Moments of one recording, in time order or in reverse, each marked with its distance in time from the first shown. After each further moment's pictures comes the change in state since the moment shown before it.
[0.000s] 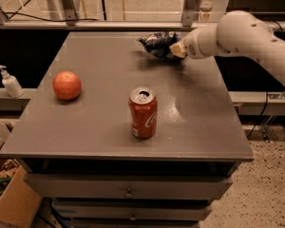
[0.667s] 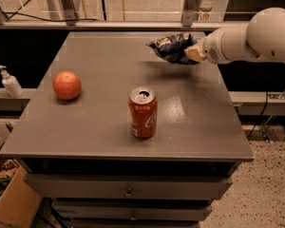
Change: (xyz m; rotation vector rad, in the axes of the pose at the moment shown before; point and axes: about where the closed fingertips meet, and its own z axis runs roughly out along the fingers) arm 0.016 0.005 -0.073 -0.004 0.006 -0.047
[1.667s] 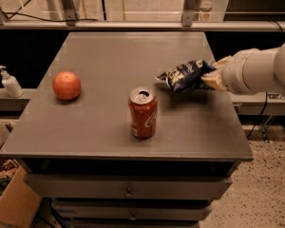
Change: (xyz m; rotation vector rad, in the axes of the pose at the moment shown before) arm 0.052 0.054 -0.092 0.056 0.130 -0.256
